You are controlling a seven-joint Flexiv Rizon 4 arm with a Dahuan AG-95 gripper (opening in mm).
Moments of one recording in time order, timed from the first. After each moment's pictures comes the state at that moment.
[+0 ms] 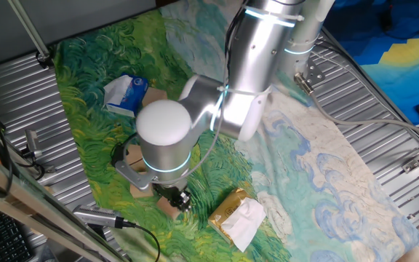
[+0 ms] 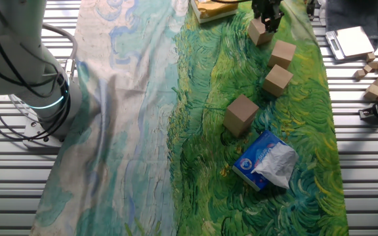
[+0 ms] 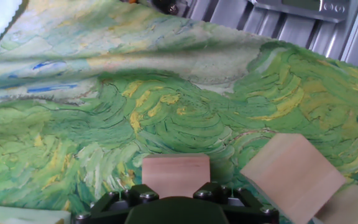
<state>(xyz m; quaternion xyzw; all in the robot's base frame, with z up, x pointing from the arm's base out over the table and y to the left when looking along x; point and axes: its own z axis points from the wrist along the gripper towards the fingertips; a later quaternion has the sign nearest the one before) 0.587 0.272 0.050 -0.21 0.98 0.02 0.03</state>
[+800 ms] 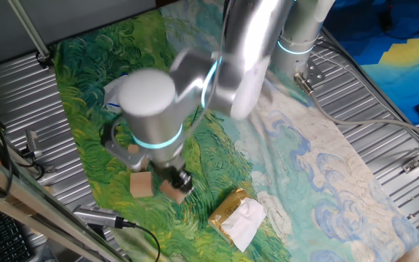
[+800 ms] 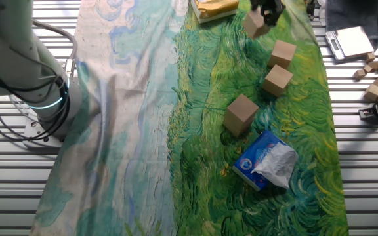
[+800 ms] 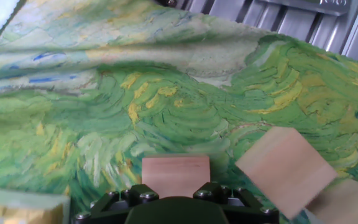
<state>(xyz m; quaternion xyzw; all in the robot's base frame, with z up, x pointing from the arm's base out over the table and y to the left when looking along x) 0.551 0.249 0.134 -0.23 0.97 0.04 -0.01</state>
